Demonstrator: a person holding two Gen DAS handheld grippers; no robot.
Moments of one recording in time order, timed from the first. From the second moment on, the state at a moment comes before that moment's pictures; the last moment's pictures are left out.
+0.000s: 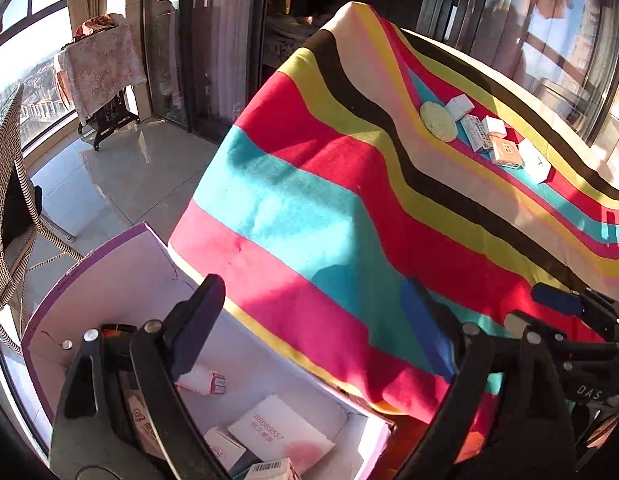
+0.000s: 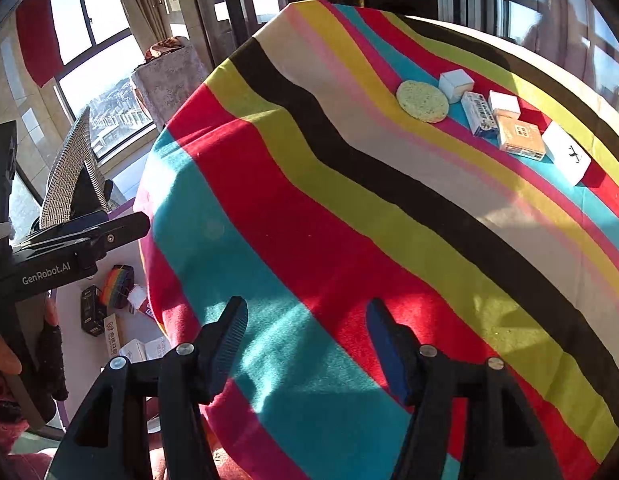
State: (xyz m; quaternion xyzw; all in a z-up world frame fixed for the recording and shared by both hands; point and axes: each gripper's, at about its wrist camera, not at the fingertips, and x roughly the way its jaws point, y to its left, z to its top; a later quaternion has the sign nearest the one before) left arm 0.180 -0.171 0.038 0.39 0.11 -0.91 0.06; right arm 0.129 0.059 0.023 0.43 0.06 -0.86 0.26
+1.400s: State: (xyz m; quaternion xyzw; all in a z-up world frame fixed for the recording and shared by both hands) left arm -0.026 0.010 0.002 0.46 0.00 -0.89 -0.06; right arm -0.030 0.250 -0.004 0.44 0.10 -0.88 0.12
